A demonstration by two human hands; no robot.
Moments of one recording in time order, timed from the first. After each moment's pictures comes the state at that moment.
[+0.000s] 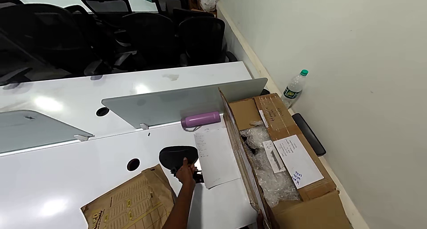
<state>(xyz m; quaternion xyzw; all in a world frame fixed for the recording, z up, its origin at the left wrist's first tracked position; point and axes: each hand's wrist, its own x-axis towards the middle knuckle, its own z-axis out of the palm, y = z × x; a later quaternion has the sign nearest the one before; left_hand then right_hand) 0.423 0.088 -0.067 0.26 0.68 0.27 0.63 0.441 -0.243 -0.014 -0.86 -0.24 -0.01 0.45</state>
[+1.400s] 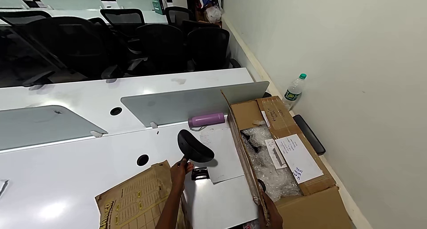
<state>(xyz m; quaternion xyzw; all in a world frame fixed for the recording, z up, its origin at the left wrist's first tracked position) 0.354 0.110 -0.036 0.41 0.56 0.25 0.68 0.436 -0.247 -0.024 -0.85 -0.26 -0.03 0.45</state>
